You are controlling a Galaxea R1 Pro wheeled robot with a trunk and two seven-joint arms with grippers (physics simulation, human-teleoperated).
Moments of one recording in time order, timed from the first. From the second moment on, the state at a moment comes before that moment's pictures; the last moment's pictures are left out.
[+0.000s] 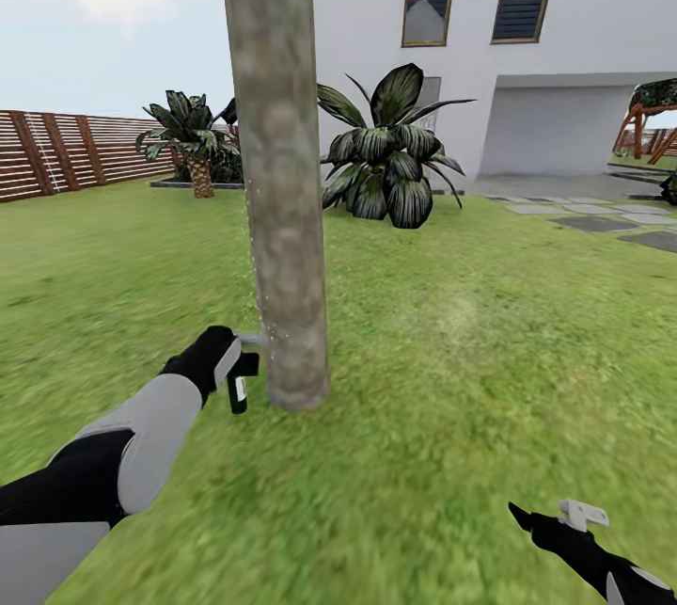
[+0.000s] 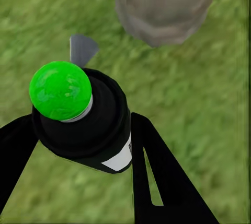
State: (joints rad) left arm -1.14 -0.06 0.16 -0.30 -0.13 0.72 0.12; right arm -0.45 -0.18 -0.87 -0.49 0.41 0.02 0.61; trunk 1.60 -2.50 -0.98
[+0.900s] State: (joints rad) left arm -1.31 -0.08 0.16 -0.49 -0.12 0.99 0.11; right arm -0.45 -0.19 -0.87 -0.49 0.40 0.02 0.61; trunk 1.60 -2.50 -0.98
